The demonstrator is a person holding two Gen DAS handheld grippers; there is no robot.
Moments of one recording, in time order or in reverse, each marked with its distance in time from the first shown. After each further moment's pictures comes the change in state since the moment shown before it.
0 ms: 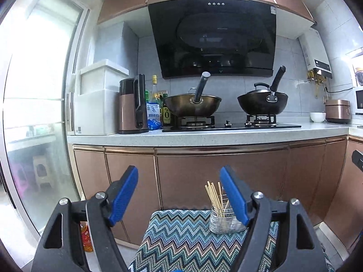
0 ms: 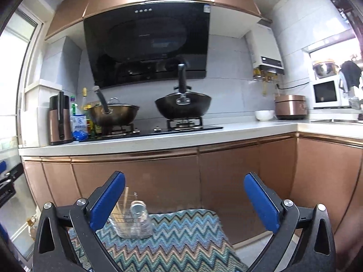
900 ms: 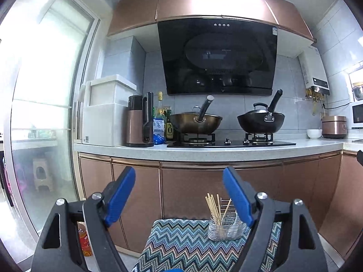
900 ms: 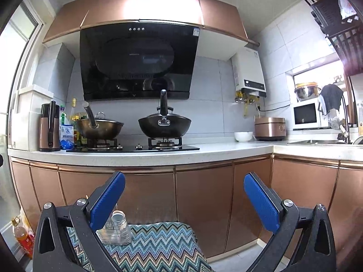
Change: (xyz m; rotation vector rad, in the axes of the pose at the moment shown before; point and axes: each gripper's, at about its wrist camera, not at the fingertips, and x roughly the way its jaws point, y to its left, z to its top) left arm -0.052 0.019 0.012 -0.047 -0.095 0.000; right arm -0.056 -0.015 0.021 -0.051 -0.124 -0.091
